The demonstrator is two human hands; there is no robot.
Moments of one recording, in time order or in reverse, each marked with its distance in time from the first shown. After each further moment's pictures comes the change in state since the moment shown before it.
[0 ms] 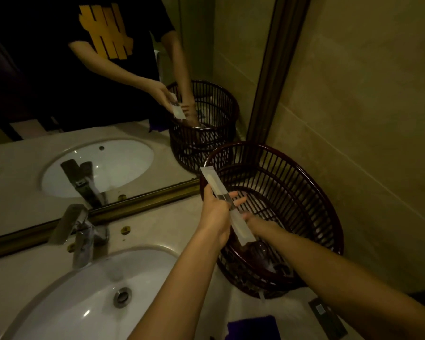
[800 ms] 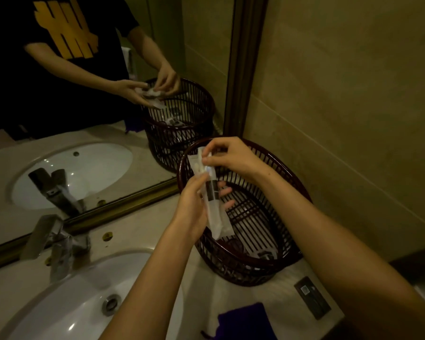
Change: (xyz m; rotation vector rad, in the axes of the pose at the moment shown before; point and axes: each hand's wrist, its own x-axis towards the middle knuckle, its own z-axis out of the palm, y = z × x) left_hand 0.005 0.011 -0.006 -0.182 -0.192 -0.151; right_hand 0.007 -0.055 -0.110 0.568 0.251 -0.606
